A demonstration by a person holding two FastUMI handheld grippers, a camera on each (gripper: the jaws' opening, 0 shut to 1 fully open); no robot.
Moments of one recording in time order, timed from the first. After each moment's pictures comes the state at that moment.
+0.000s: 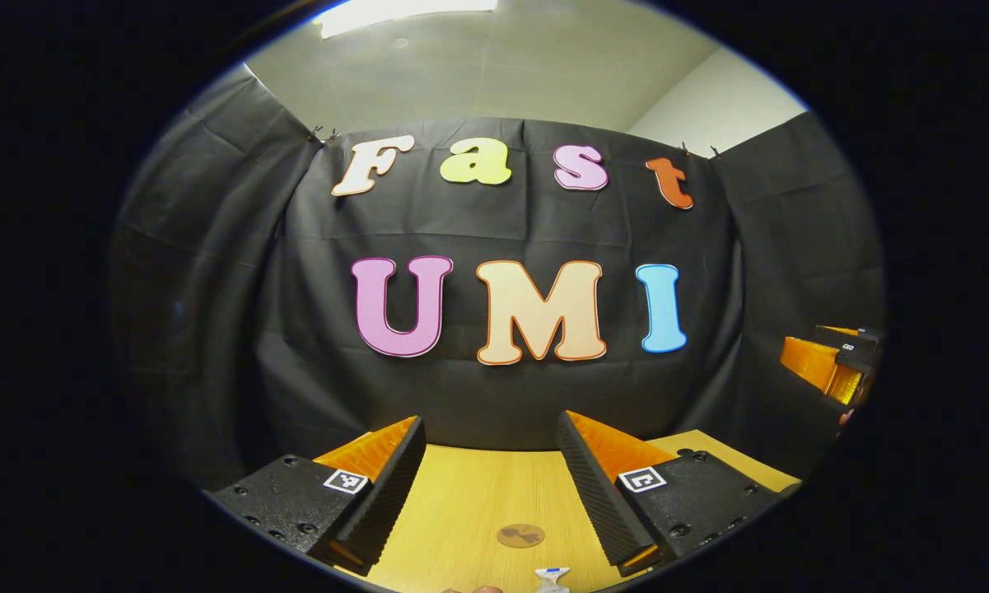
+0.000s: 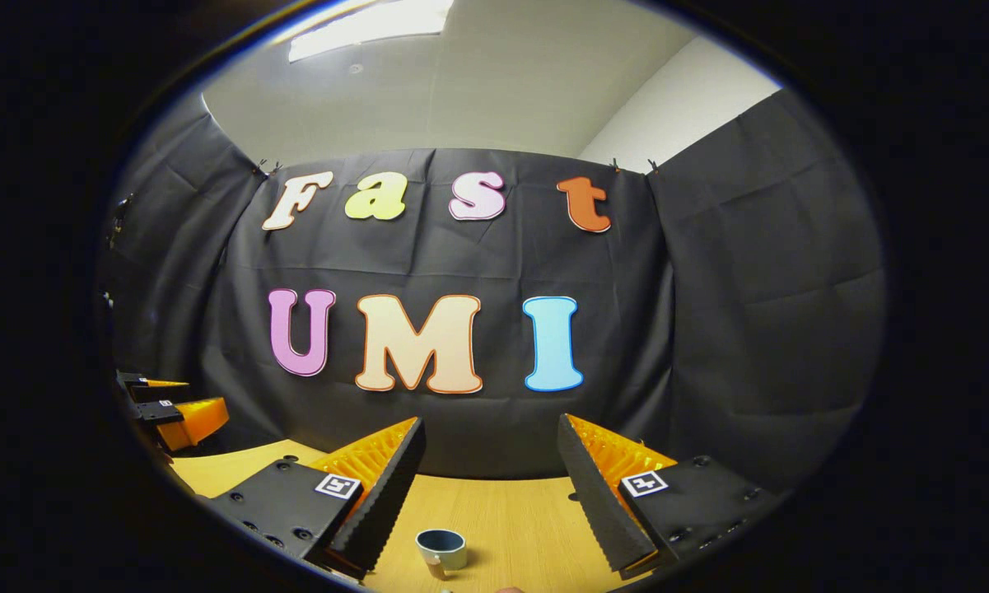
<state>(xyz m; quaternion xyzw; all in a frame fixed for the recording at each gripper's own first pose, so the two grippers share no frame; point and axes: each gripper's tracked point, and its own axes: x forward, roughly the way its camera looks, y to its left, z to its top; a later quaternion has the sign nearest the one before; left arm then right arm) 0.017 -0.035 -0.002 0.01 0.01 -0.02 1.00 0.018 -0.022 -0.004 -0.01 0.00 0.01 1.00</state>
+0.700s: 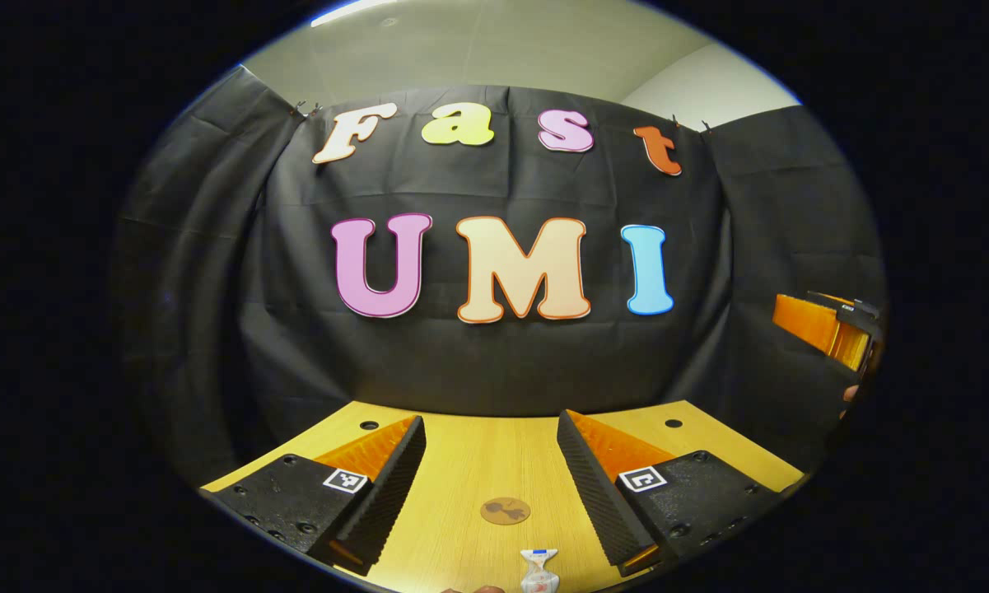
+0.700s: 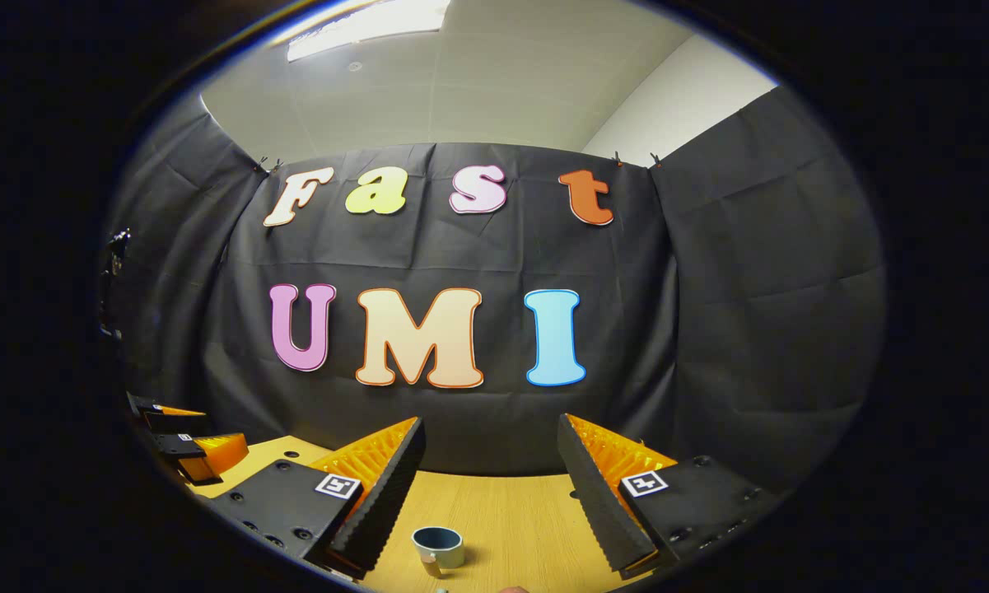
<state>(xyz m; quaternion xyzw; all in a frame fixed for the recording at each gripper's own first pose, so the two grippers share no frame) 0.017 -0.059 -0.057 0.02 0.08 -0.04 1.00 0.023 -0.029 -0.015 -0.01 0.01 0.01 1.00</state>
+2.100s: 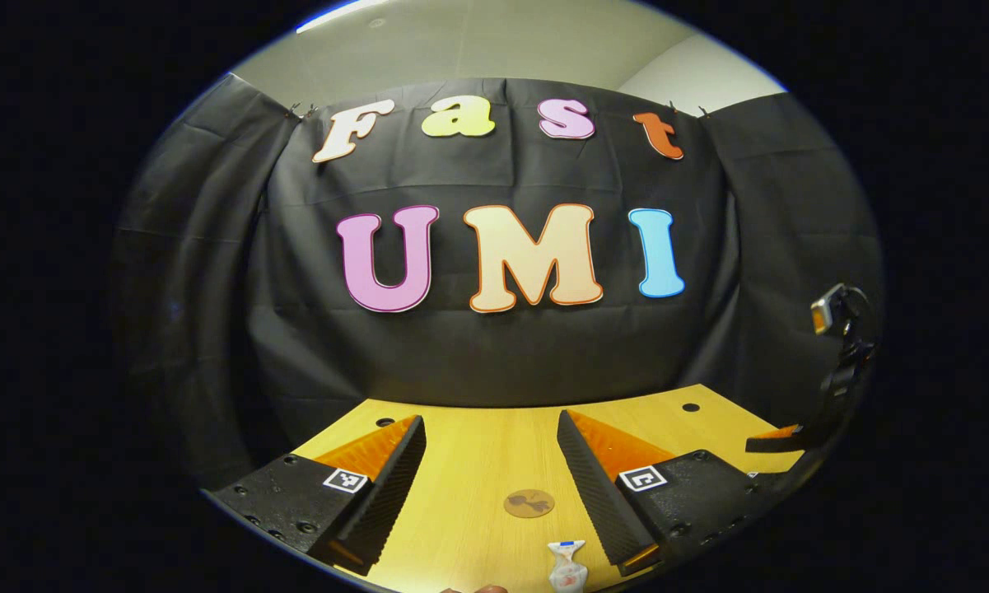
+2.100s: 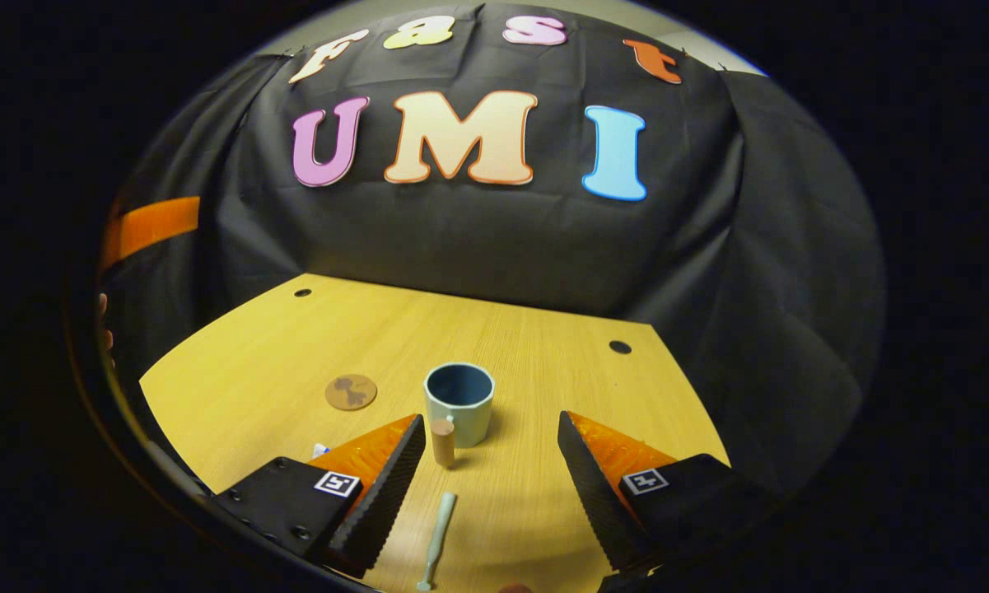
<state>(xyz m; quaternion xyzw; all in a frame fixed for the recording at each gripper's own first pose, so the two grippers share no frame) 0.018 -0.033 -0.063 0.04 0.08 -0.02 1.00 -0.011 0.005 -0.282 -0.07 0.34 0.06 0.94</state>
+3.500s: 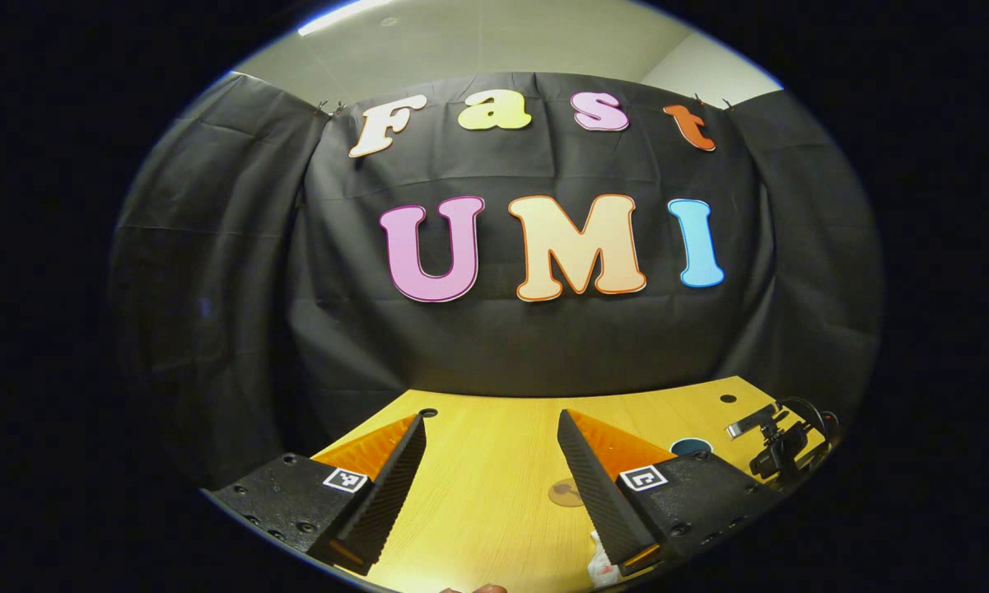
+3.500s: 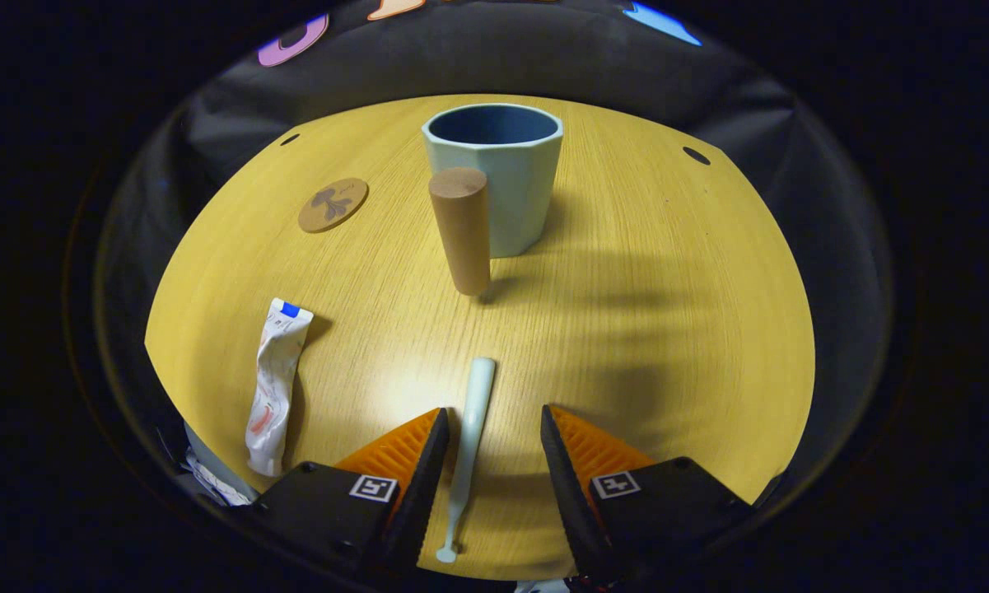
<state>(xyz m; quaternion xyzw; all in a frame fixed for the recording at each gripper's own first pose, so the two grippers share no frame) 0.005 0.017 -0.071 0.05 0.10 0.03 0.99 -0.098 0.012 -0.430 -0.07 0.64 0.07 0.76</state>
